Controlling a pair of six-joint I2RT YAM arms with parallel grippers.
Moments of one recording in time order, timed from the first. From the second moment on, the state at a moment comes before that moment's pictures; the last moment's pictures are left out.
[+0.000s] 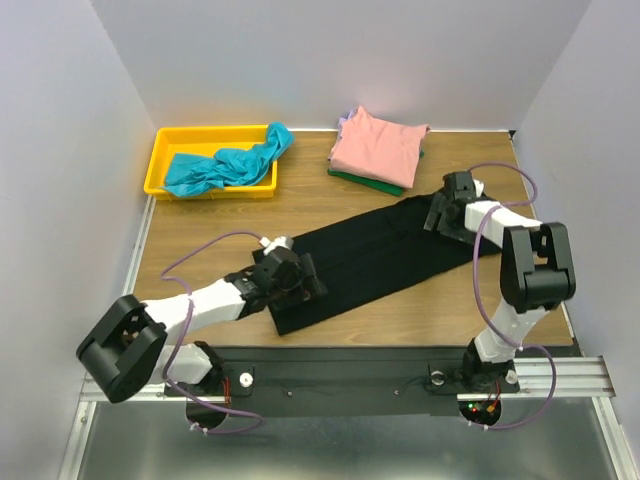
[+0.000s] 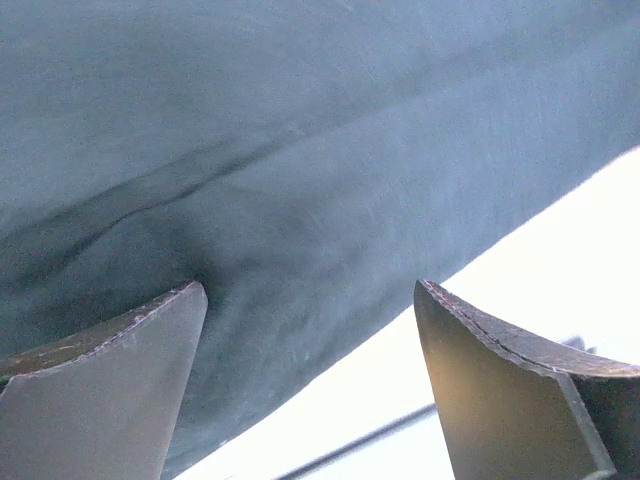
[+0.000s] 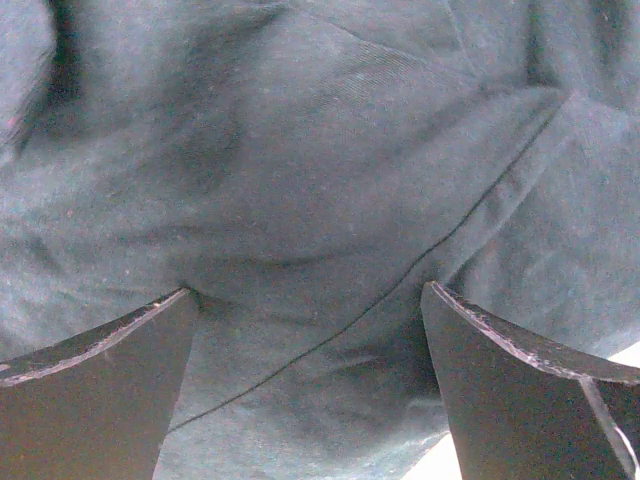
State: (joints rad) left arm -0.76 1.23 0.50 -0.12 -0.02 -1.00; right arm 0.09 1.72 1.02 -0.38 0.33 0.45
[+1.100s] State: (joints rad) left arm -0.64 1.13 0.66 -0.48 -0.30 -1.02; right arm 0.78 1.27 0.93 -0.33 0.15 0.28
